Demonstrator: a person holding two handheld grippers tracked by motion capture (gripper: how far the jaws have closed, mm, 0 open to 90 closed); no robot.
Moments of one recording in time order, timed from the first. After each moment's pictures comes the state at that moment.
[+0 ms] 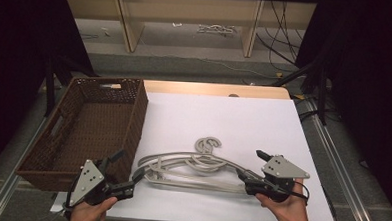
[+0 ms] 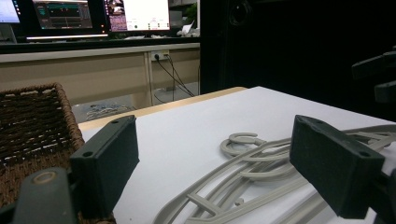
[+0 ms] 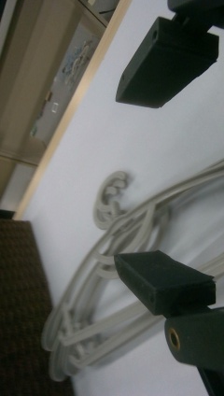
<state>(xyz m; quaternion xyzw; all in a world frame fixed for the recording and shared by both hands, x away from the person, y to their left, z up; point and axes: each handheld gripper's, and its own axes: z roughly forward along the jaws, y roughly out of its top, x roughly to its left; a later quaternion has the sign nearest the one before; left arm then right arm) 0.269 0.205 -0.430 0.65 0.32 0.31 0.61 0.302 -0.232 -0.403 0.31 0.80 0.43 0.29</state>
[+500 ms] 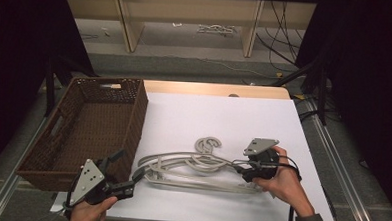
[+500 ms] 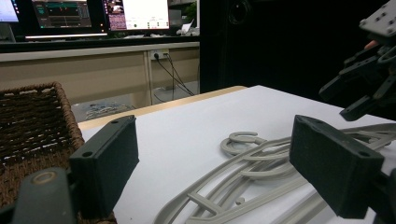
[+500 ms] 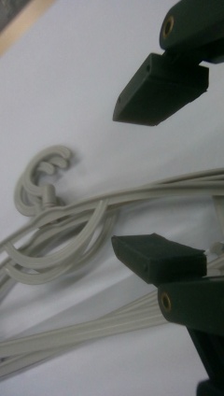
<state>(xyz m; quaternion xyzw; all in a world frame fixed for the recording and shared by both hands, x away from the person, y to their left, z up) 0.270 0.206 -0.430 0.65 0.33 0.31 0.61 0.362 -0.216 -0.407 0.25 0.91 0.28 0.19</state>
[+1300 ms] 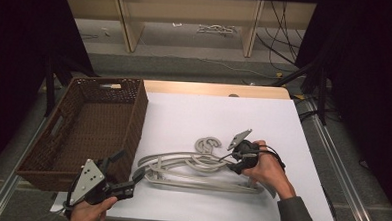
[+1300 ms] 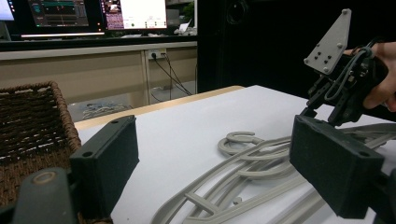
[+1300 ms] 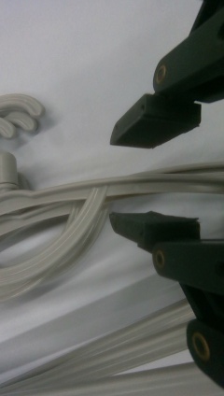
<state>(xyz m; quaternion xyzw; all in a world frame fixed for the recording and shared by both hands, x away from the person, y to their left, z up) 0.270 0.206 -0.430 0.65 0.32 0.30 0.61 0.404 -0.188 -0.434 0.24 0.95 0.19 0.11</state>
